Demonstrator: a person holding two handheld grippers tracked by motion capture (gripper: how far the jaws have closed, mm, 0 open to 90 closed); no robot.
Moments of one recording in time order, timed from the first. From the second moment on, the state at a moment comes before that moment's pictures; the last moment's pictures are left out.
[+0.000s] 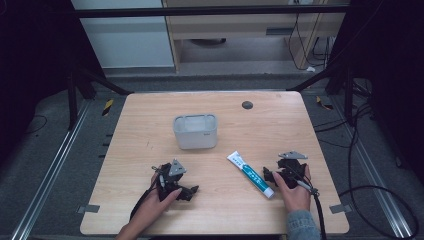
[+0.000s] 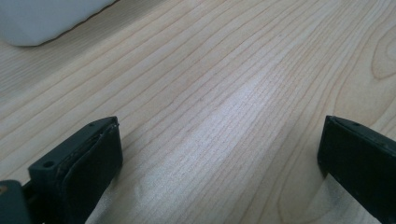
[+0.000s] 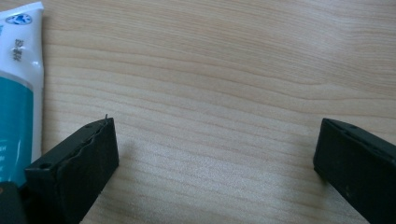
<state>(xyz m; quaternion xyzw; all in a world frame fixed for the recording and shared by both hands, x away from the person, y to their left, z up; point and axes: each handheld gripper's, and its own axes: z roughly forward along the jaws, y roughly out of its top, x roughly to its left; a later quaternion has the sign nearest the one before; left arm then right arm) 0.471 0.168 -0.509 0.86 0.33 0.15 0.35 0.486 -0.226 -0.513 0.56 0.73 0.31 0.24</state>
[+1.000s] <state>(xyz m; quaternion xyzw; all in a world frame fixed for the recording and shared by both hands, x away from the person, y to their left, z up) 0.470 0.168 -0.509 0.86 0.34 0.15 0.35 0.470 -0.212 -0.449 0.50 0.78 0.30 0.24</state>
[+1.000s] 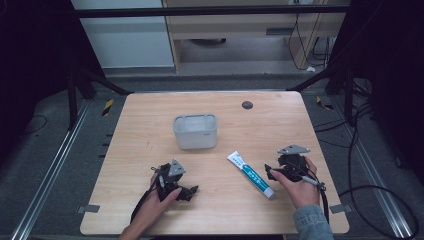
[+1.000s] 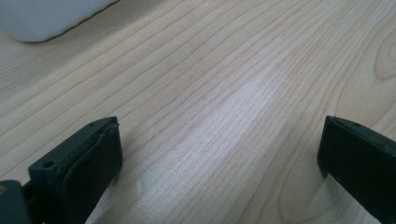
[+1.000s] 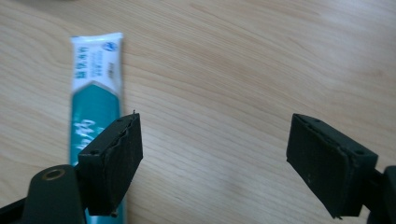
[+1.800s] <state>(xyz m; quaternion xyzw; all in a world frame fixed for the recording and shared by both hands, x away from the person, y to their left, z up) 0.473 0.164 -0.509 0.86 0.35 0.15 0.35 0.477 -0.154 -0.442 0.46 0.83 0.26 0.17</state>
